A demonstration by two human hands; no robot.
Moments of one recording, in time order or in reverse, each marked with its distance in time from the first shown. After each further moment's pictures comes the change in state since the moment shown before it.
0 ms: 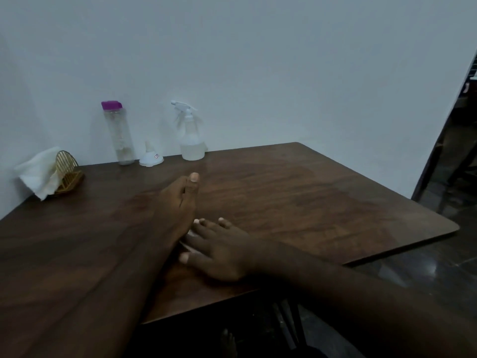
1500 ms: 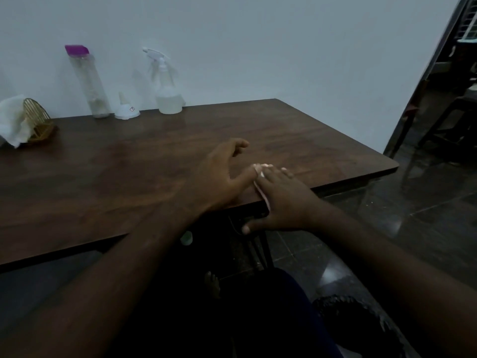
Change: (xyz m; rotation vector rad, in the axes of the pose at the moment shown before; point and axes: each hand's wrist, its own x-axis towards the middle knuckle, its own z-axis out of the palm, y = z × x) left_hand -0.095 0.105 0.027 -0.024 -0.455 0.226; right_hand -0.149 0.062 0.019 -0.111 0.167 0.319
